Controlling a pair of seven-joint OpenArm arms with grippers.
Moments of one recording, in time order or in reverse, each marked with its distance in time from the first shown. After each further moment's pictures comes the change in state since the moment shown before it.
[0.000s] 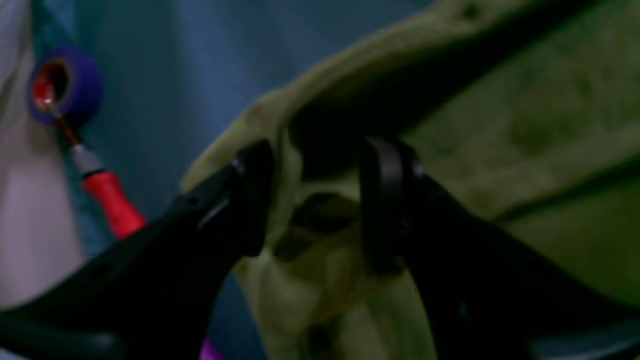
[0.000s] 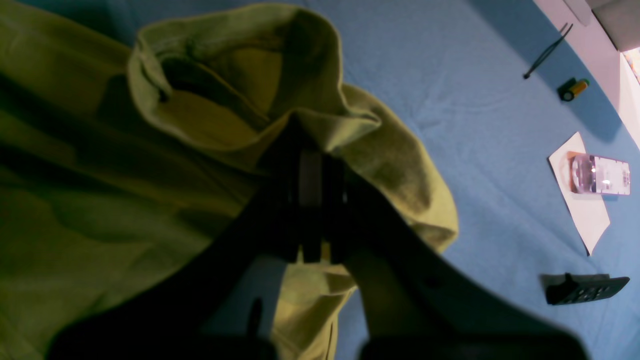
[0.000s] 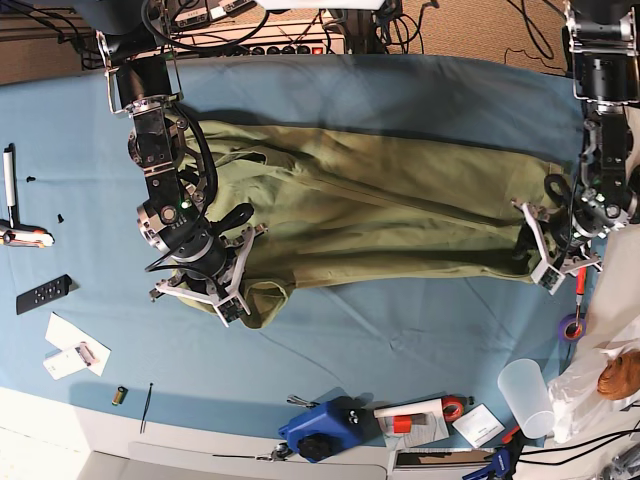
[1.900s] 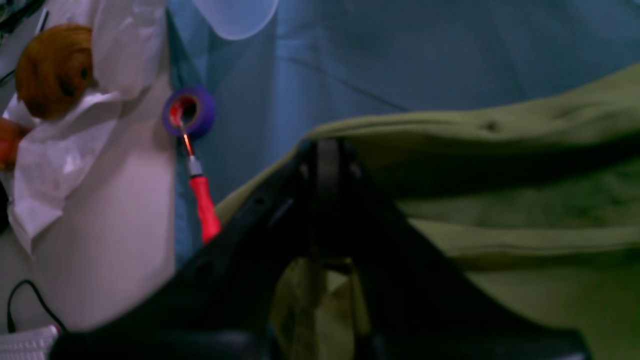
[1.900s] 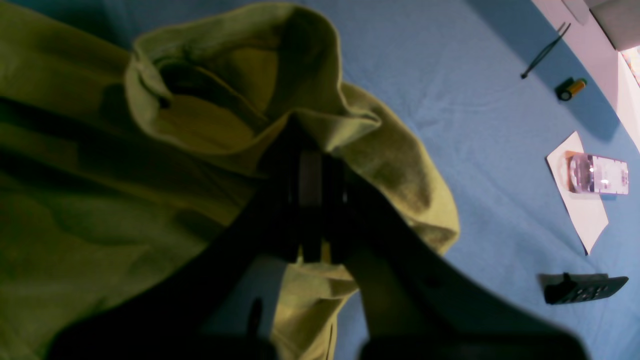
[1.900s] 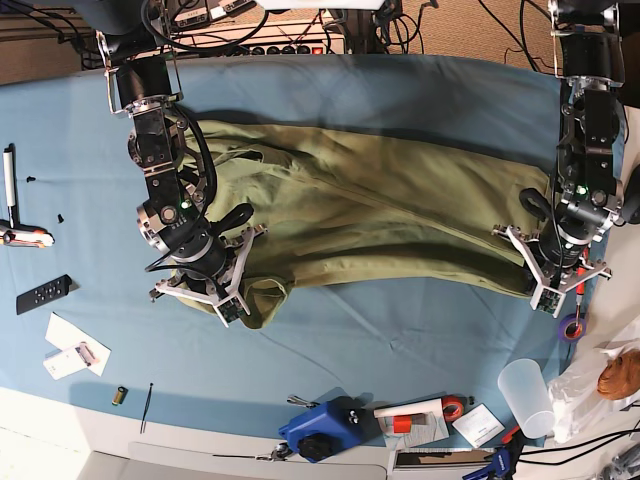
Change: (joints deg) left arm 3.6 4.0 -0.1 20.4 0.2 16.5 13.2; right arm 0.0 0.0 0.0 0.0 -0.2 0.0 0.0
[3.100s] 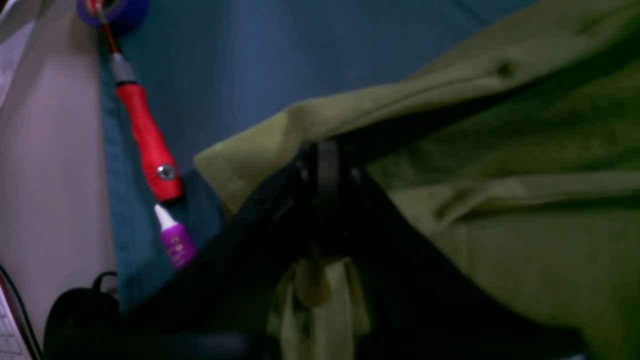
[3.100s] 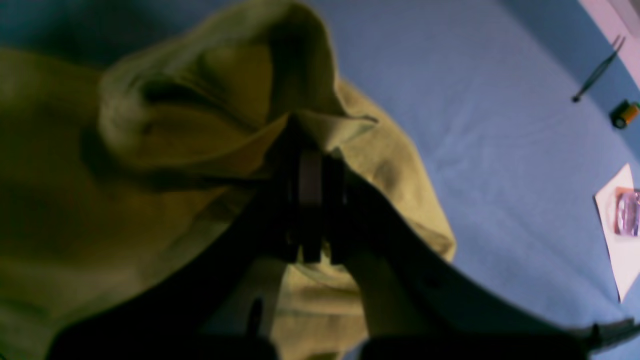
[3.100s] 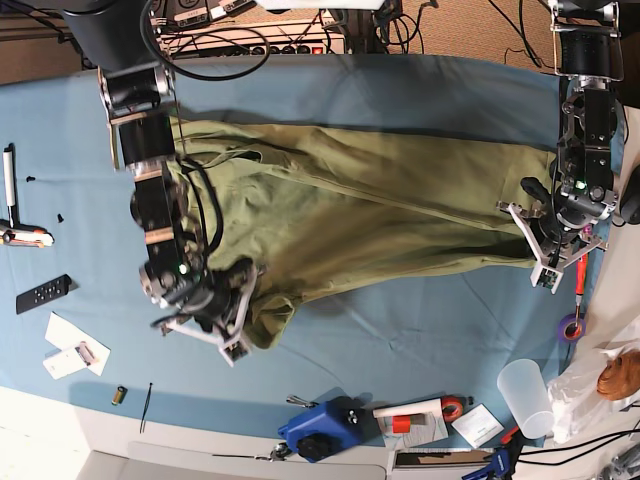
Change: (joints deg) left arm 1.5 0.0 0.0 -4.7 -2.7 -0.9 5.9; right arm 11.2 -1.7 -0.3 -15.7 5.8 4.7 -0.6
